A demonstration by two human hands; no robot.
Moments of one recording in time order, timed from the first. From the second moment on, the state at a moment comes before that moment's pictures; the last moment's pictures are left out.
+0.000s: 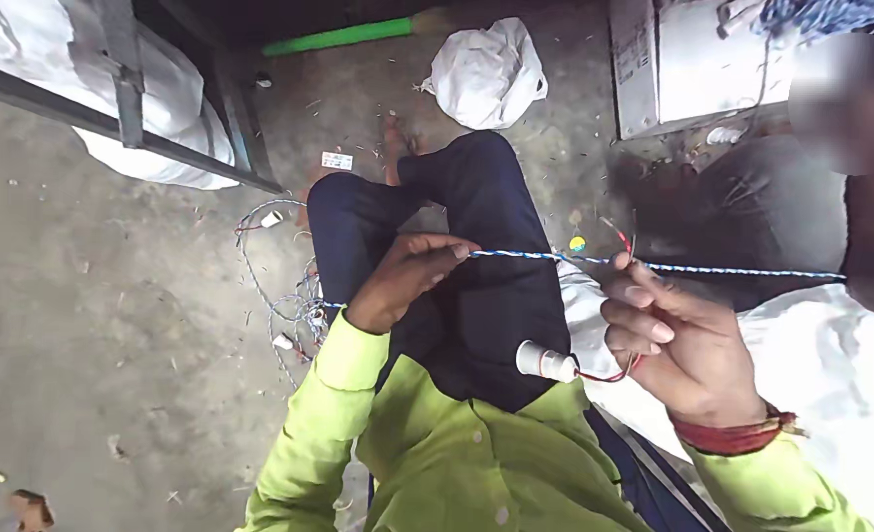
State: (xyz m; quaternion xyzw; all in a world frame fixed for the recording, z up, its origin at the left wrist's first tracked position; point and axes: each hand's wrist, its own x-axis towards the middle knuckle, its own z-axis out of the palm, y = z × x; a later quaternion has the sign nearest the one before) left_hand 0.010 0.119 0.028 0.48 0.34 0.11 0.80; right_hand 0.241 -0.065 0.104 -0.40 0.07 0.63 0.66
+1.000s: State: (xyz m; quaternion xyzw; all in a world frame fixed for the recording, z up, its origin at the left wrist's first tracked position) left_hand 0.002 0.136 0.034 0.39 0.32 0.17 0.84; right_hand 0.216 -0.026 0.052 -0.41 0.02 0.61 0.68
